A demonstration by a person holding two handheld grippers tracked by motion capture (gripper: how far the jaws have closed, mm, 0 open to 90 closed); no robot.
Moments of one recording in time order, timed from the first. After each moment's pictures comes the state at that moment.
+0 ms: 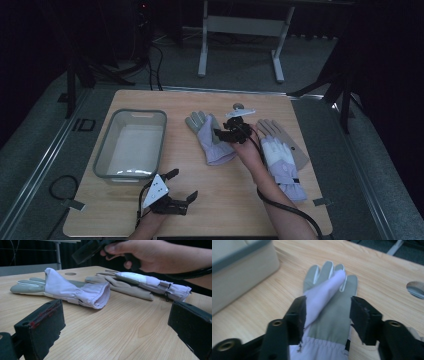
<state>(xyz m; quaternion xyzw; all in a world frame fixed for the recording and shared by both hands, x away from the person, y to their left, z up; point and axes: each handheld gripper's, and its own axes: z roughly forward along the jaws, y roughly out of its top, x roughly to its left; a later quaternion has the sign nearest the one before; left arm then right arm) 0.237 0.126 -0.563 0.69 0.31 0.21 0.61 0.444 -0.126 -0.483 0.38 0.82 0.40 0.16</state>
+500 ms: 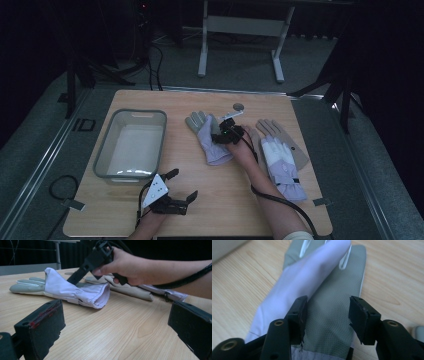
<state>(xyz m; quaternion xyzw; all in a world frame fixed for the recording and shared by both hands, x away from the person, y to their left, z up) 0.238 0.126 -0.563 0.69 0.31 0.21 0.62 0.473 -0.112 -0.531 0.39 0.85 0.33 0.14</state>
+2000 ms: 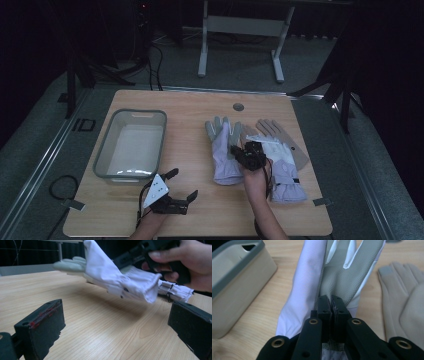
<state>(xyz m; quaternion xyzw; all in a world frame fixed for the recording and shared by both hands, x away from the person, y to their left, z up) 0.237 0.125 -0.563 0.69 0.31 0.22 0.61 0.349 -0.164 -0.492 0.53 0.71 0.44 0.13</state>
